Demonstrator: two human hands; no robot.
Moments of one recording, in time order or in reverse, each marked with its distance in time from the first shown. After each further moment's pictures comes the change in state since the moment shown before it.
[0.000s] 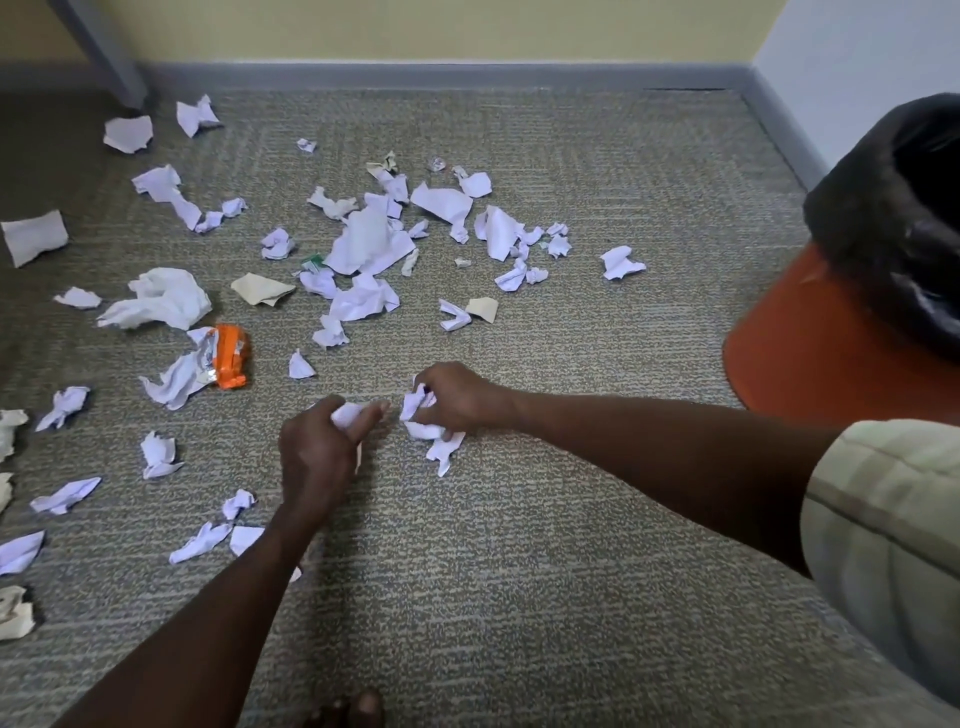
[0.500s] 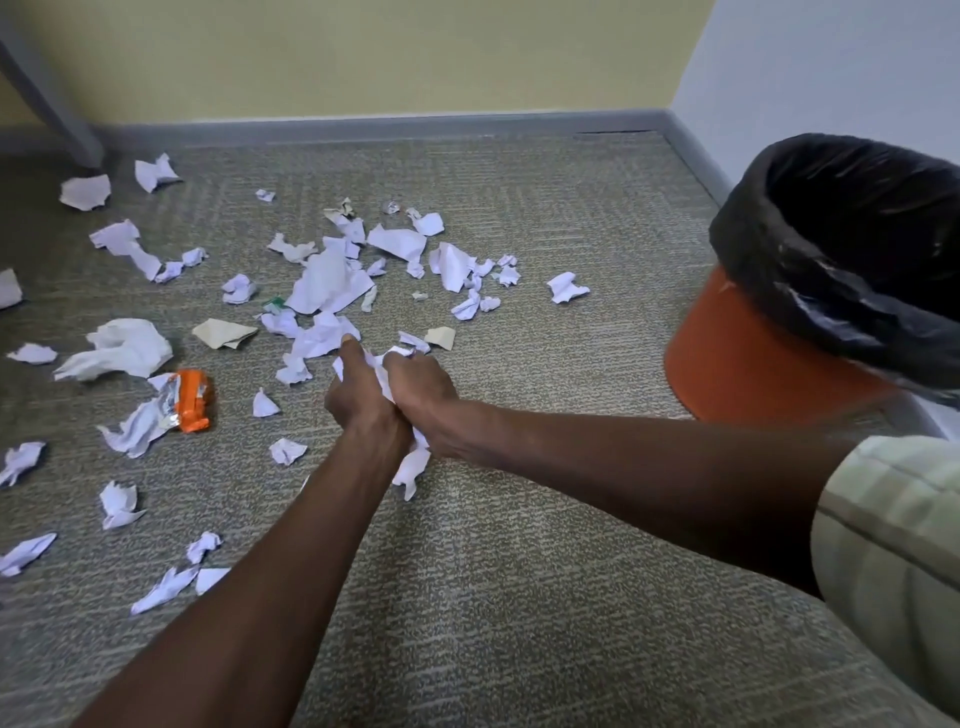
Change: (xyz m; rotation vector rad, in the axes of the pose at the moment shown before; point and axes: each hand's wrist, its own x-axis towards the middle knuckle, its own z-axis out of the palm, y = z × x) left_hand 0.006 0.159 0.015 -1.199 0.125 -0.843; right_hand -0.021 -0.048 -0.023 0.686 0.434 0.401
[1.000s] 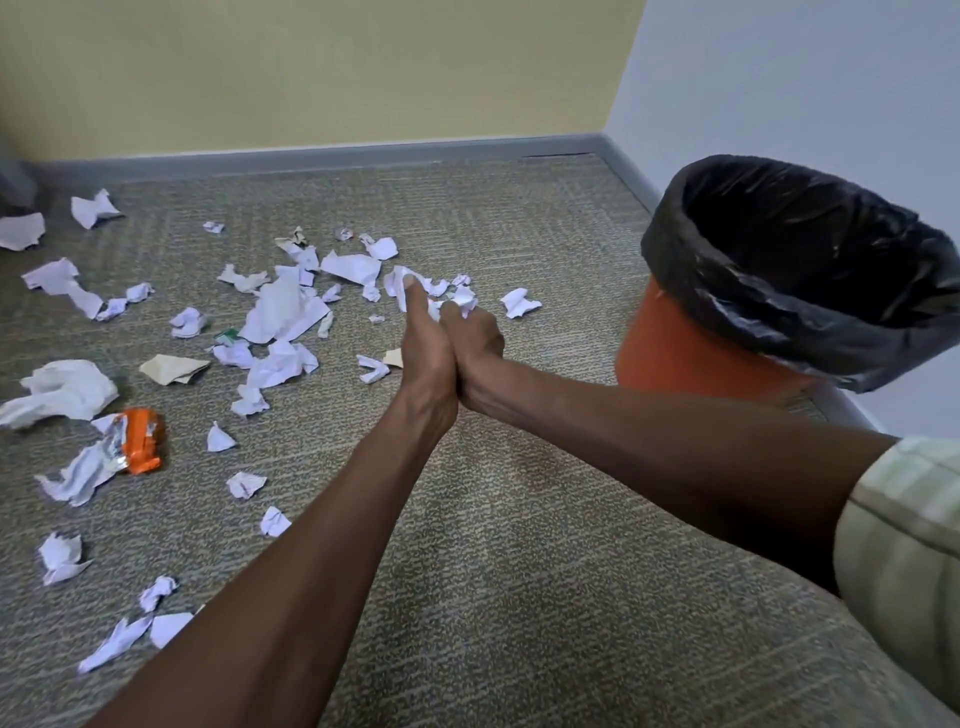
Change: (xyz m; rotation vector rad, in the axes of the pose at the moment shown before) left_hand -0.077 -0.015 0.062 0.225 -0.627 0.043; right_hand 0.007 -0.019 -0.091 0.215 0.412 -0.022
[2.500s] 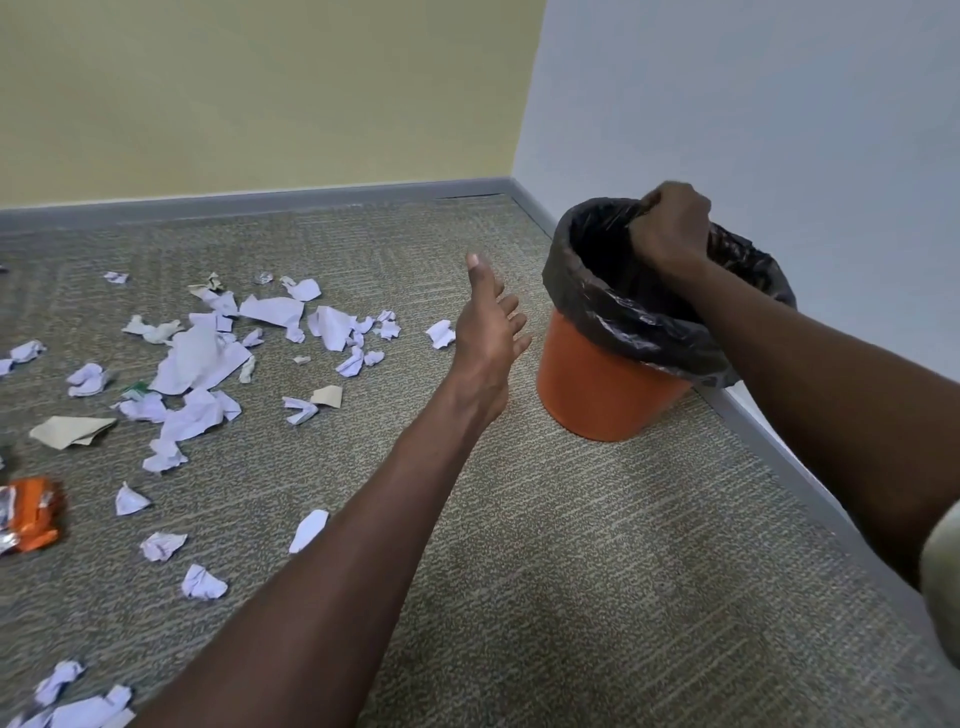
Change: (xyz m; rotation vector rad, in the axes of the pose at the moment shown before) left_hand -0.061 -0.006 0.100 0.149 -0.468 0.038; right_hand 0.074 -0.083 -0.295 -0.633 0.673 -0.415
